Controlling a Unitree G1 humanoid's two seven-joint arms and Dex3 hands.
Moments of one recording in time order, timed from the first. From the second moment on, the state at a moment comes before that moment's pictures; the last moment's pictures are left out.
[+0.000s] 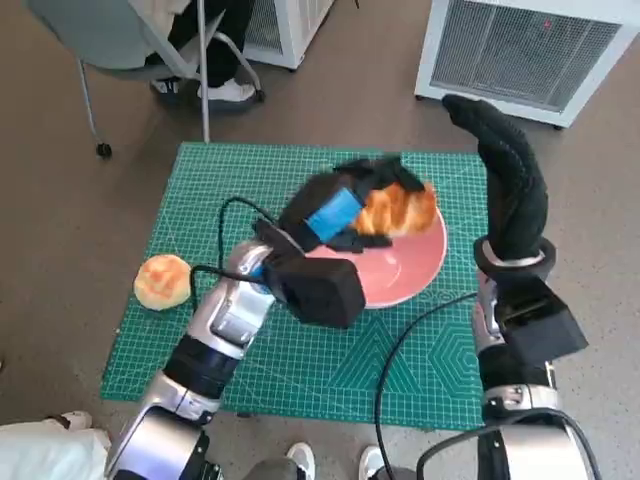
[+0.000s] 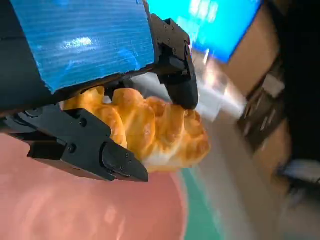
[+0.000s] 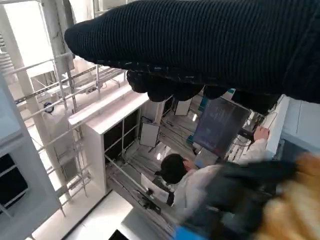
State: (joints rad) left arm -0.75 0.21 -0.35 0.42 0.42 -0.13 -0.33; right arm -0.80 -0.16 -0.12 0.90 0.07 -1.18 0.17
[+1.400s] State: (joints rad) left arm -0.23 0.77 0.24 -0.23 0.19 -0.06 -0.58; right arm -0.80 -0.15 -0.12 0.90 0.10 -1.17 0.18
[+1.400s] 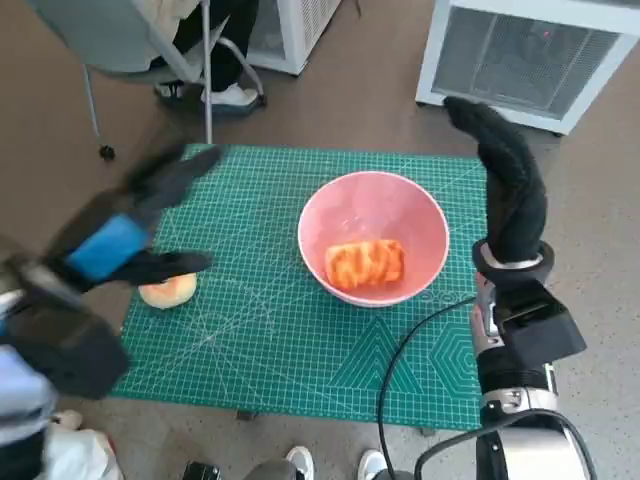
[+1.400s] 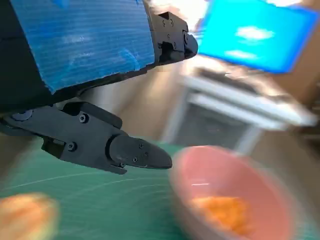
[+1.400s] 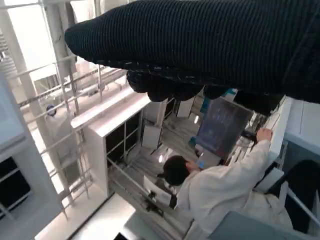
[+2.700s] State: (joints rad) left arm -0.23 0.81 0.06 0.20 0.34 -0.06 -0.52; right arm -0.81 -0.13 -0.12 0.94 0.14 -1.16 0.24
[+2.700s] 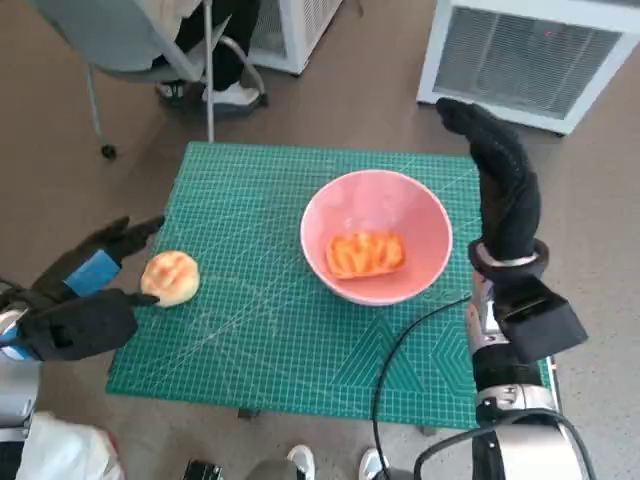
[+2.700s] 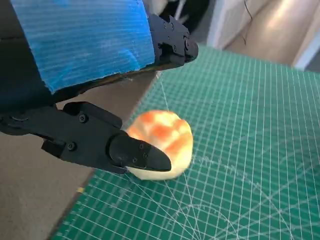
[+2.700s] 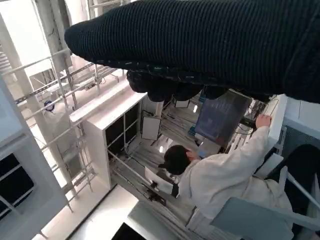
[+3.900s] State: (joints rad) left arm -0.48 0.73 -0.16 0.66 0.40 -0.16 -0.37; right arm -0.81 -0.15 -0.12 0.94 0.11 -1.16 0.24
